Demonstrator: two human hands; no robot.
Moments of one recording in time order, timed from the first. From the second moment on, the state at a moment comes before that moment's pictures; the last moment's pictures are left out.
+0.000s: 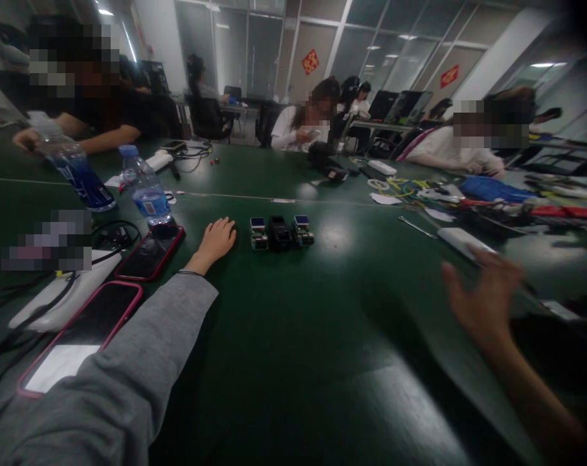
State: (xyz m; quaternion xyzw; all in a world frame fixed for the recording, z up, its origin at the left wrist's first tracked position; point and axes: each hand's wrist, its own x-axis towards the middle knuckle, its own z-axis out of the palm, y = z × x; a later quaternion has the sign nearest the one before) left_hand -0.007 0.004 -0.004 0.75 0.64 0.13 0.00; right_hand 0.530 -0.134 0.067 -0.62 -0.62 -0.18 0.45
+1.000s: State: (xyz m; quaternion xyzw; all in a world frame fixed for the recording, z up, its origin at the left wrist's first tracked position) left_hand -0.007 0.004 -0.003 0.75 0.65 0.13 0.01; right_hand 0.333 0.022 -0.022 -0.59 -0.62 0.18 0.49
